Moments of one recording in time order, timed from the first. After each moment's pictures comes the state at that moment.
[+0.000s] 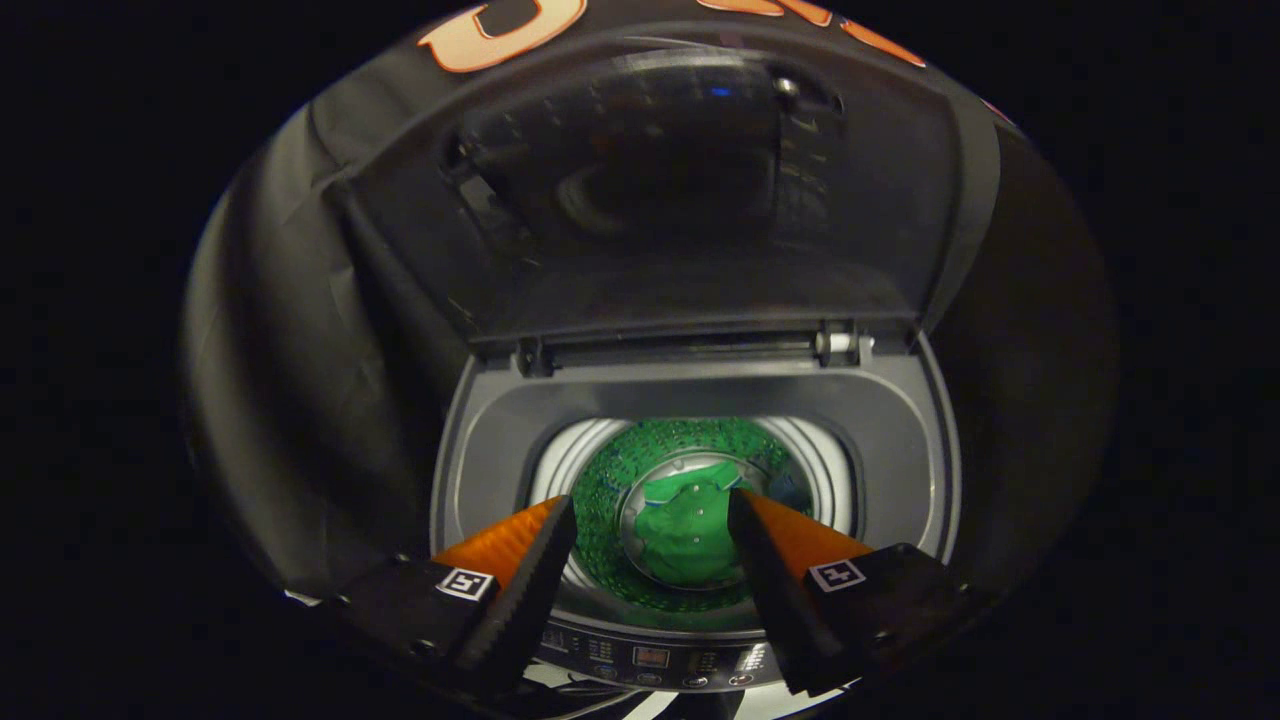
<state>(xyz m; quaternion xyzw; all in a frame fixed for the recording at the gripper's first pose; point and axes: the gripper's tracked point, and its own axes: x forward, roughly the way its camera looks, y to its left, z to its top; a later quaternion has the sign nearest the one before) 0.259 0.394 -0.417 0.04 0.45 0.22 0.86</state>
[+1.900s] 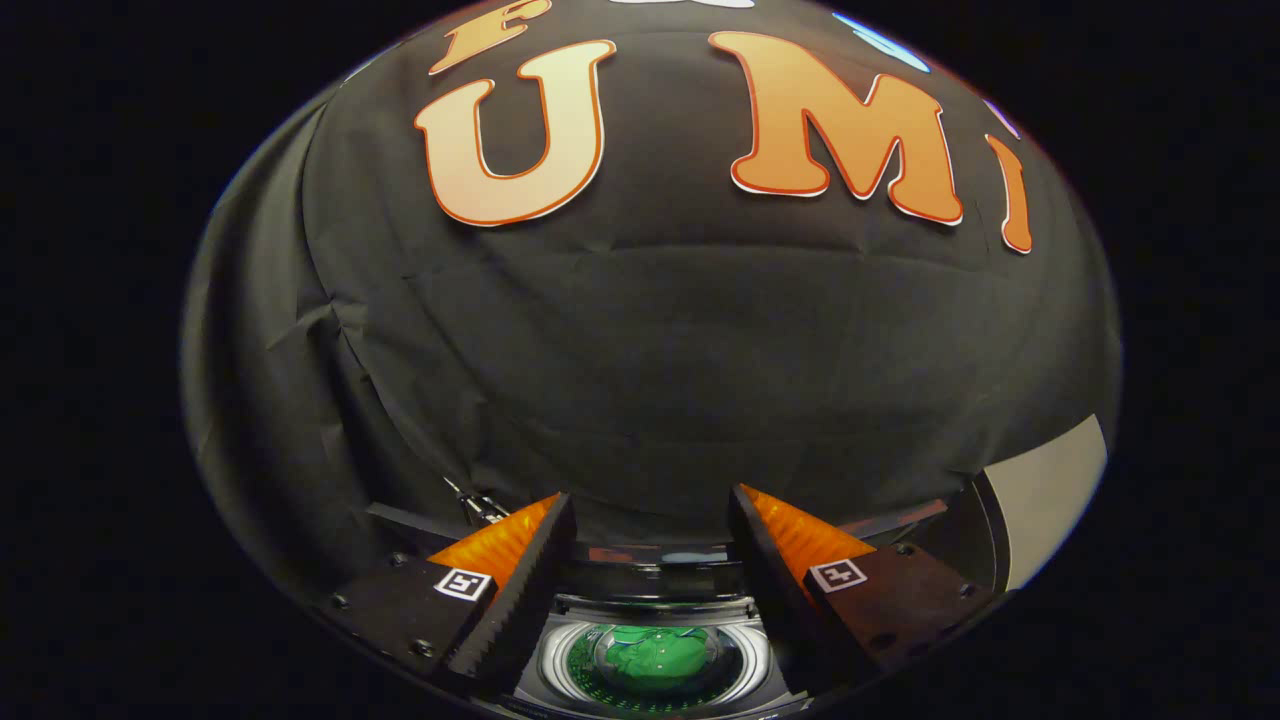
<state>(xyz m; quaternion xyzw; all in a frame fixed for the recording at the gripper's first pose) 0.417 0.400 -0.257 0.02 0.28 0.17 0.94</state>
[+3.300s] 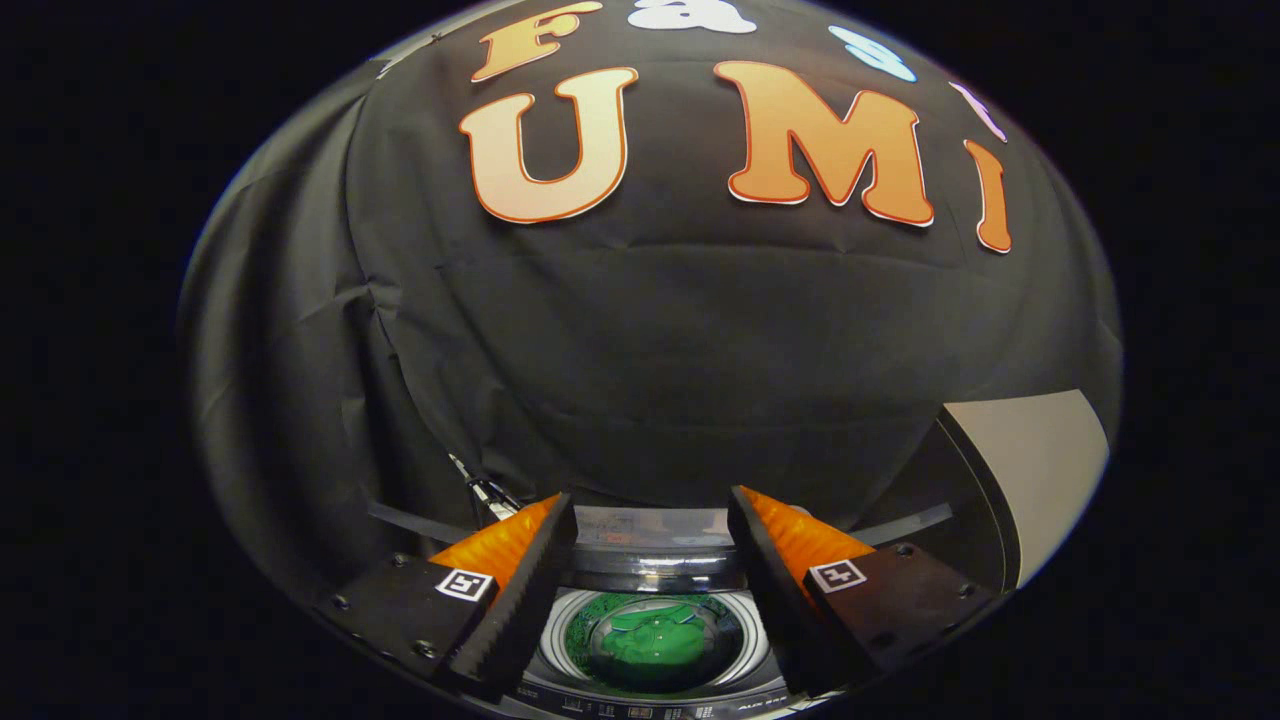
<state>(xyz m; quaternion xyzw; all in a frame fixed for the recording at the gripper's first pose) 0.350 0.383 -0.274 0.02 0.25 0.17 0.95</state>
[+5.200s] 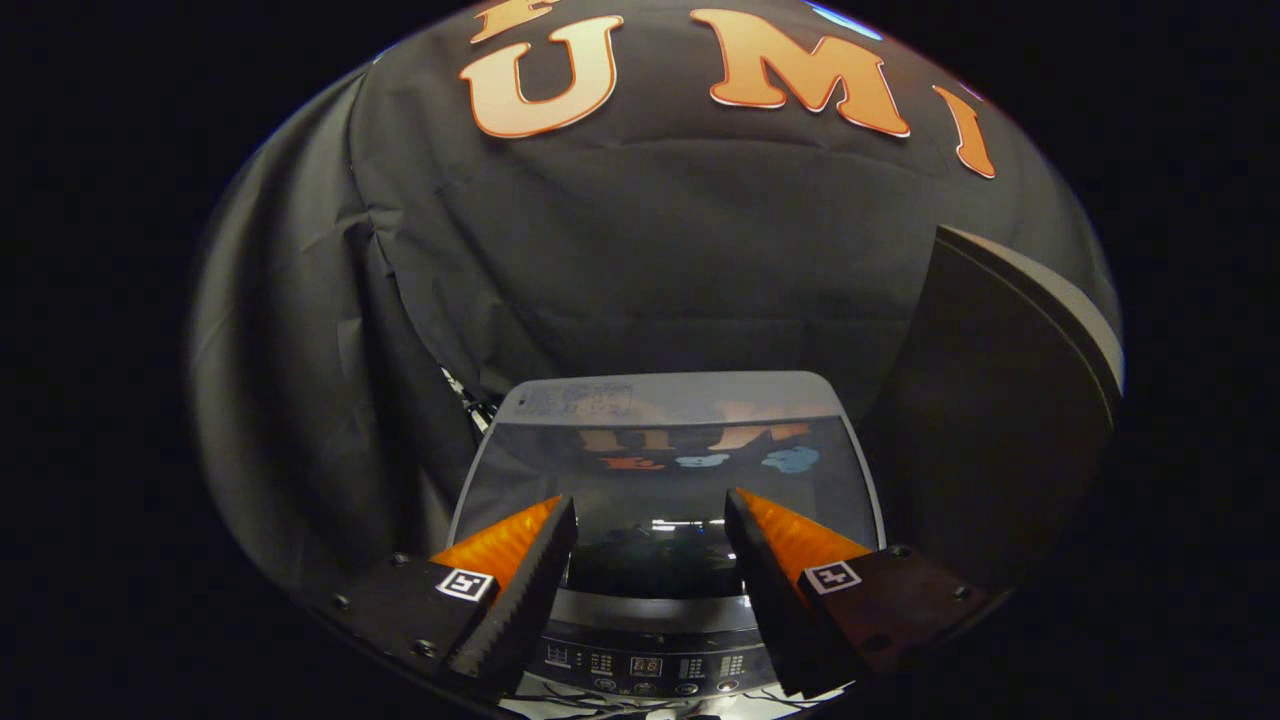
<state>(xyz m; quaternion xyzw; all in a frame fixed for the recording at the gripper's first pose) 0.270 0.376 -0.395 0.03 0.33 0.17 0.93</state>
